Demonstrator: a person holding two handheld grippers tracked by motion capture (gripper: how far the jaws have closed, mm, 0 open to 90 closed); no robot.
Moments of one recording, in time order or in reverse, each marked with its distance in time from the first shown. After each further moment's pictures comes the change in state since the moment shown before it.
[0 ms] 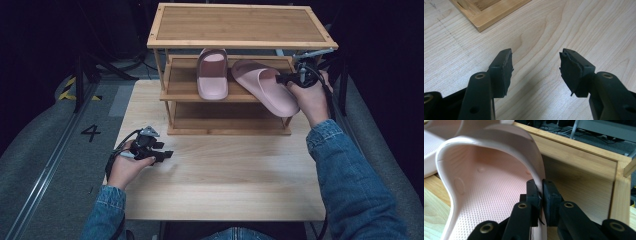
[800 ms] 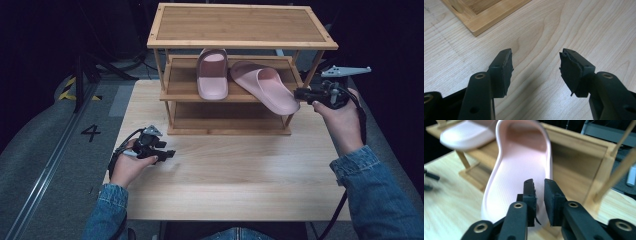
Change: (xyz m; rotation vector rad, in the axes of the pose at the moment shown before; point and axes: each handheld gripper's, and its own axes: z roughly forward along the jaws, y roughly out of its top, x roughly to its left) left arm -0.002 0.007 0.007 0.010 -0.011 0.021; right arm 0.003 -0.049 -0.082 -0.055 0.055 -0.063
